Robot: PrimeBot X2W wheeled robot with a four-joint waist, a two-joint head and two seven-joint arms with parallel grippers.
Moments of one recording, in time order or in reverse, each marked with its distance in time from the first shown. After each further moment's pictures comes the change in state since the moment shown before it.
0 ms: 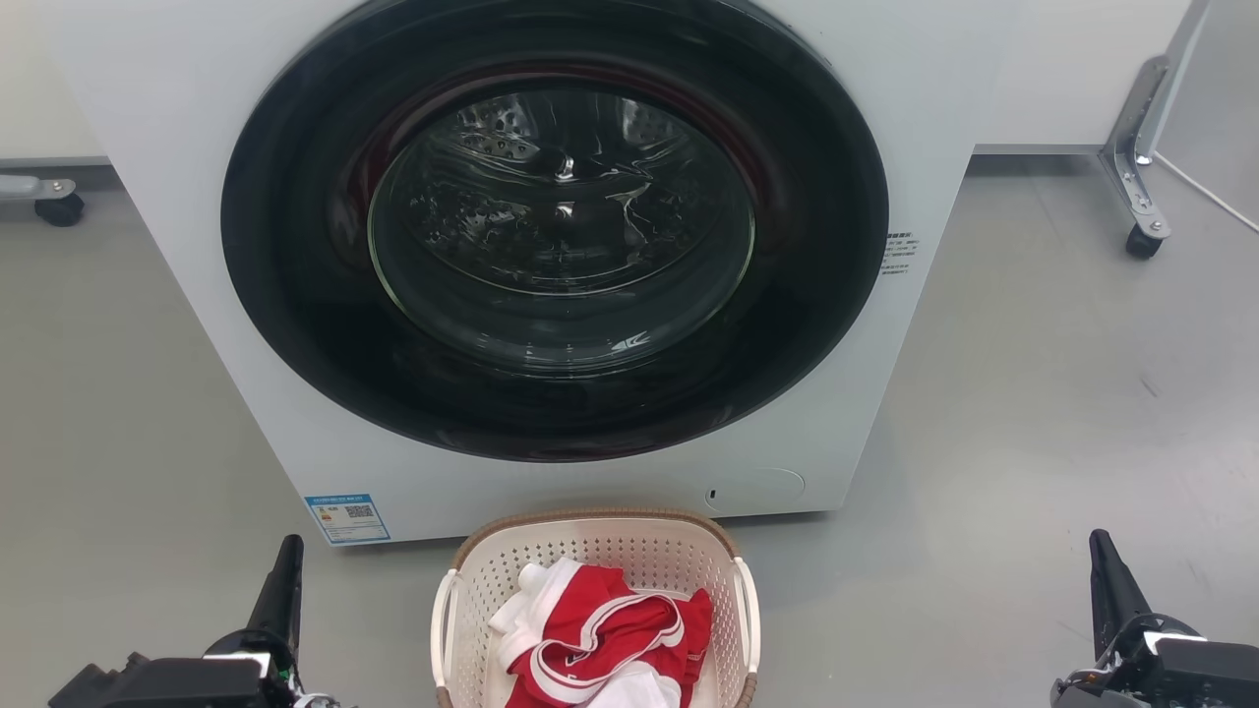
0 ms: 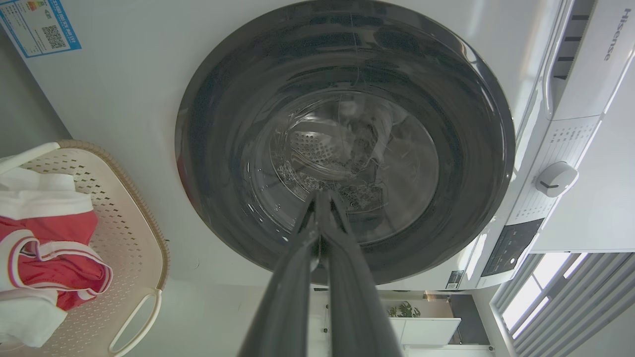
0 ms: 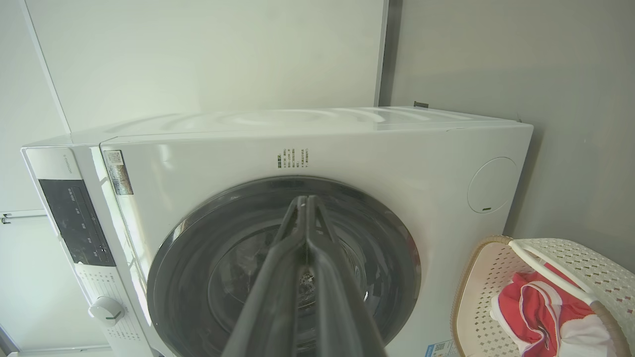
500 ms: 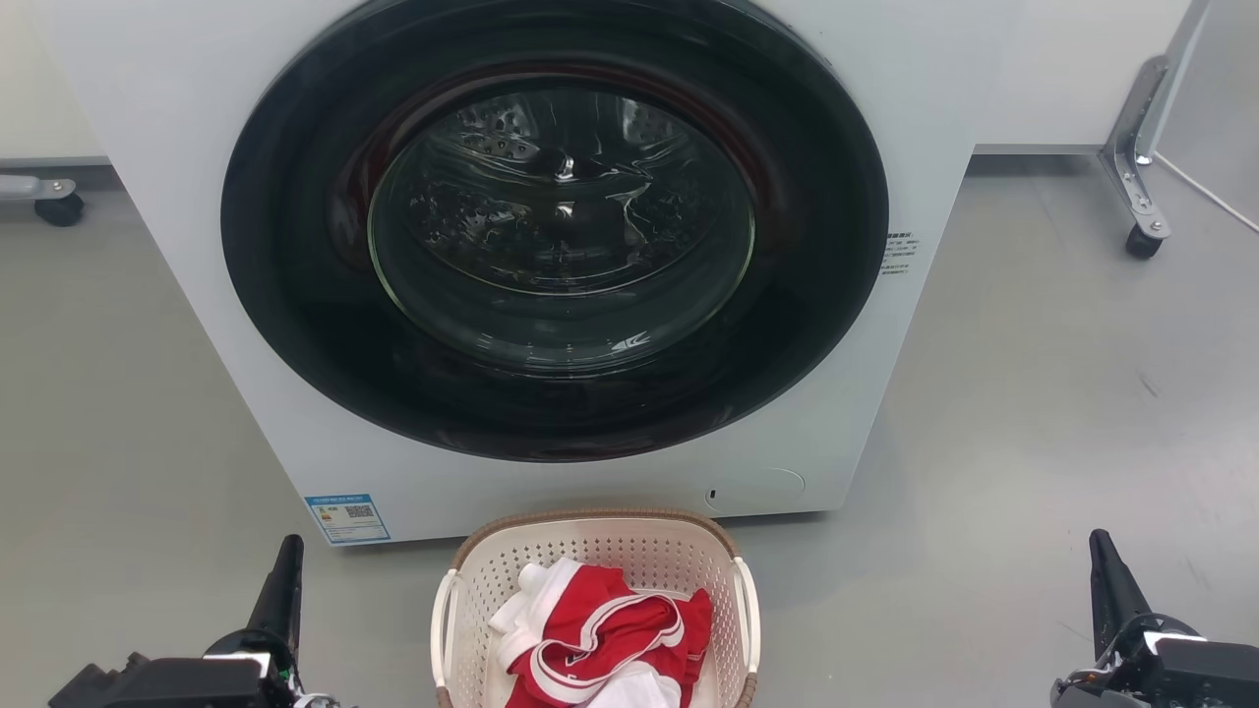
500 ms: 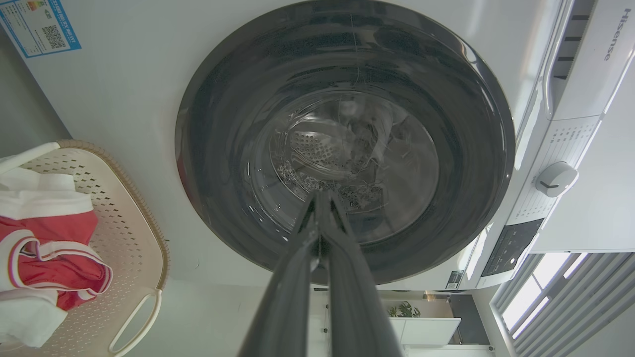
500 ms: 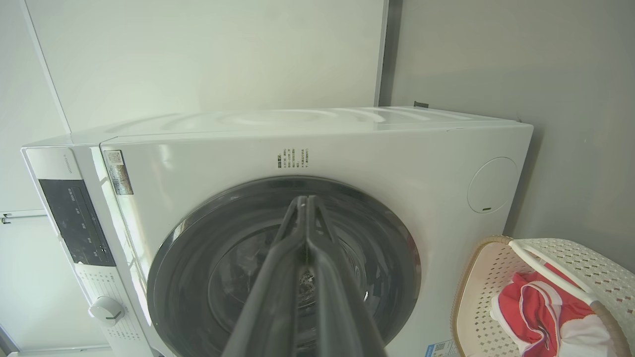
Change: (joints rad) left arm 0.000 0.000 0.000 0.000 0.000 0.000 0.000; right arm 0.000 0.000 0.000 0.000 0.000 0.000 0.000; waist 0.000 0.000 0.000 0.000
